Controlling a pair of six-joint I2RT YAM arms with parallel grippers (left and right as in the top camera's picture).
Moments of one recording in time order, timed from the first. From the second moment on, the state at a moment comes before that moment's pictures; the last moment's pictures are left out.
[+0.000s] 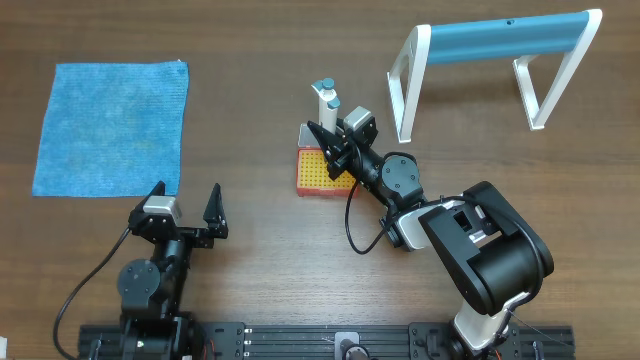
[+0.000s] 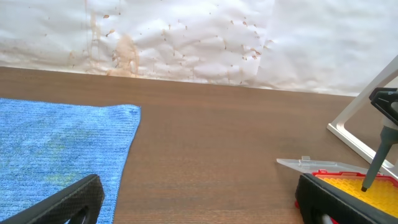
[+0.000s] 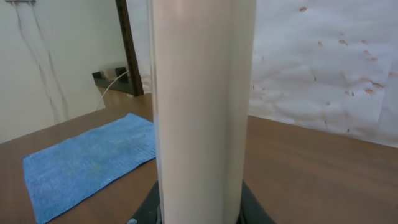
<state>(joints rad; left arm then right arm) -0.01 0.04 0.01 -0.07 0.09 -0.14 0.49 1.89 0.53 1.45 -0.29 0.17</state>
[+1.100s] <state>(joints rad) -0.01 0.04 0.01 -0.07 0.09 -0.14 0.50 1.91 0.51 1.48 -0.30 0.08</state>
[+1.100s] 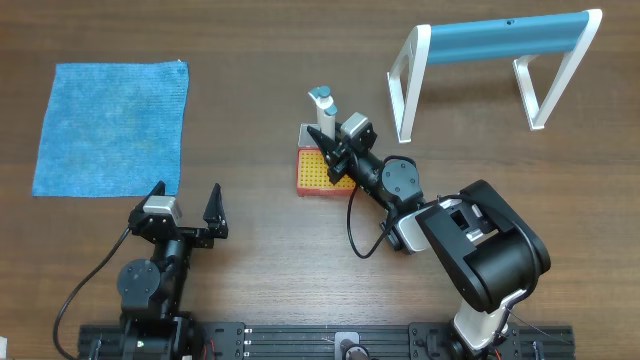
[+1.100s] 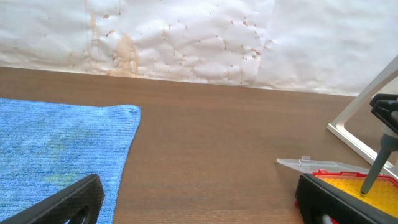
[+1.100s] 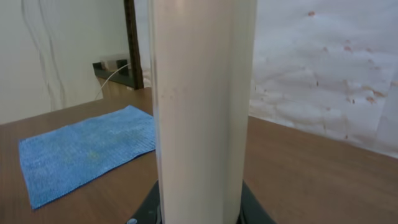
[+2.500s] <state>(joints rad) -0.01 0.04 0.01 -0.07 0.09 -0.14 0.52 1.29 0.77 0.43 -0.44 0.14</state>
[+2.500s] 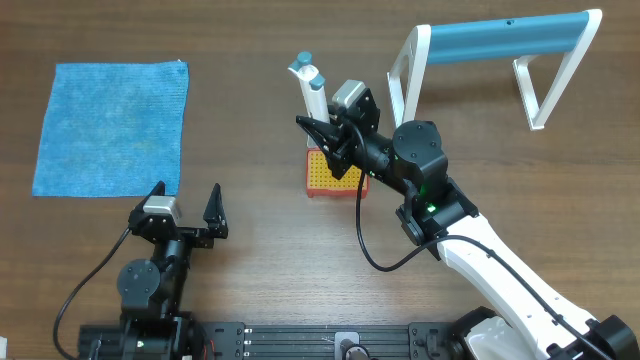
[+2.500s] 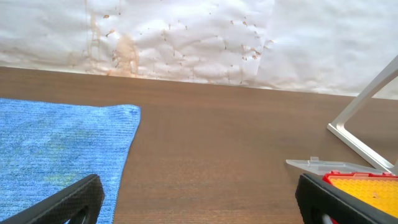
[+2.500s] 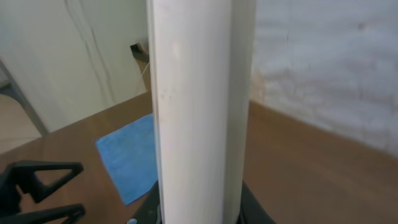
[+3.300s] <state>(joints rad) -0.01 0.04 0.01 0.00 0.44 -1.26 0.52 1.29 0.77 0.04 -0.43 0.85</state>
